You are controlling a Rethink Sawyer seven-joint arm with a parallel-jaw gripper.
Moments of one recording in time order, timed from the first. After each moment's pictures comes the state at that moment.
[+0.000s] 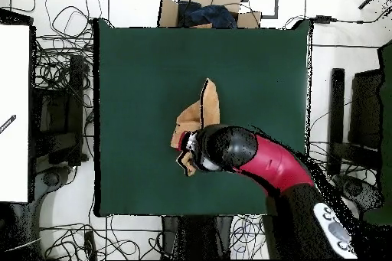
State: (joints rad) arm -0.59 -0.85 0.32 2.00 0.09 0.70 1.61
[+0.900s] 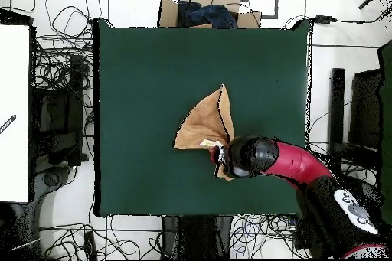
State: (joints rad) arm -0.76 -0.61 0.33 1.88 -0.28 0.70 1.61
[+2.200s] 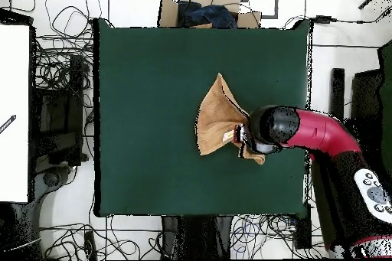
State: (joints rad) arm -0.74 -0.63 0.37 1.62 -0.41 0.92 1.55
